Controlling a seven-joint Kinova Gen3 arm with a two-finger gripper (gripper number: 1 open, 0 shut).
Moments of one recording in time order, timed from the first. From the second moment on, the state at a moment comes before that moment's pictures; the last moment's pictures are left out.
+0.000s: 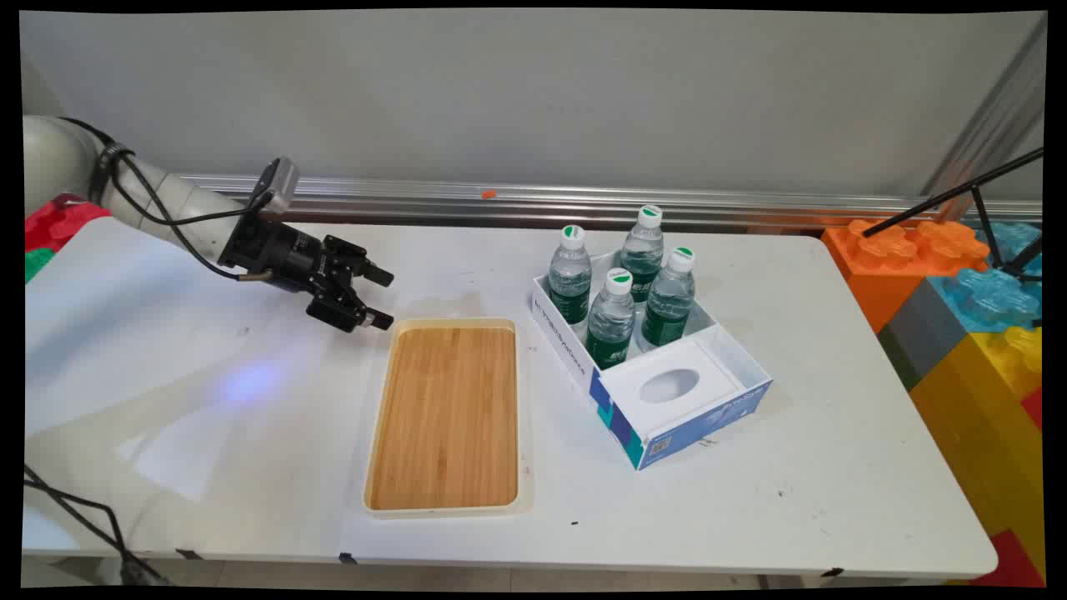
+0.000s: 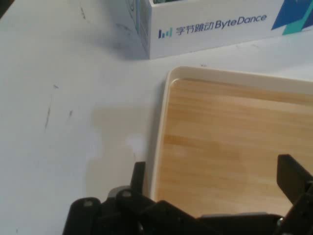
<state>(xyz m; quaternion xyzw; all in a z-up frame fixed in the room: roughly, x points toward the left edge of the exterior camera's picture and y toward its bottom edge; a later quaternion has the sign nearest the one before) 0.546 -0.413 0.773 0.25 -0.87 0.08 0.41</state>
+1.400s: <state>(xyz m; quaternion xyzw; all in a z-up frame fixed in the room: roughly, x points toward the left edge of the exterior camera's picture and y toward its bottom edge) 0.455 -0.470 0.768 0.26 -0.83 0.11 0.49</state>
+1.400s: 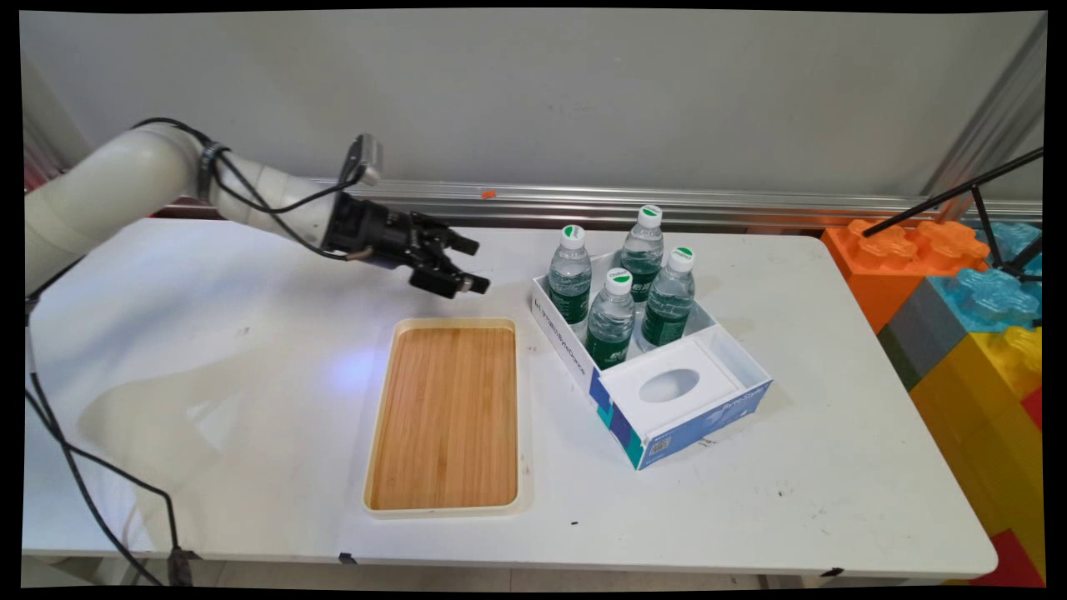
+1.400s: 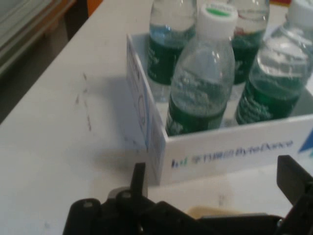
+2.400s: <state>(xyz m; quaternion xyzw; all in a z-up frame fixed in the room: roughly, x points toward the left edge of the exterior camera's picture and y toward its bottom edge) 0.379 -0.514 0.737 0.26 -0.81 0.11 0.52</state>
